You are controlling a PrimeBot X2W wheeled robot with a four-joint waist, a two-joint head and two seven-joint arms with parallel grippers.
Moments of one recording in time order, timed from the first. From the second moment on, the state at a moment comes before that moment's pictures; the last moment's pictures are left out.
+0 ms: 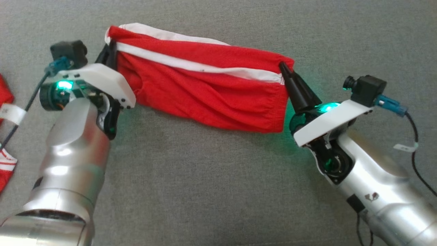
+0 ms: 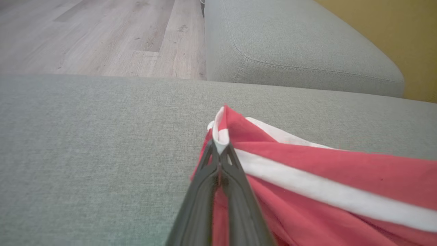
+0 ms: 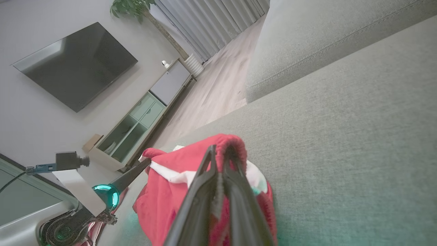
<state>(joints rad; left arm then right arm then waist) -0.94 0.11 -0.24 1.08 -0.41 -0.12 -0.04 -0.63 -0.31 0.79 0.41 1.13 0.13 -0.26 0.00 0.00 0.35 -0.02</state>
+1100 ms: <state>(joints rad) -0.23 0.06 -0.07 0.57 -0.26 0.03 -0.25 -0.21 -0.10 0.15 0.52 0.26 0.13 -0.26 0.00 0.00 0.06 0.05</state>
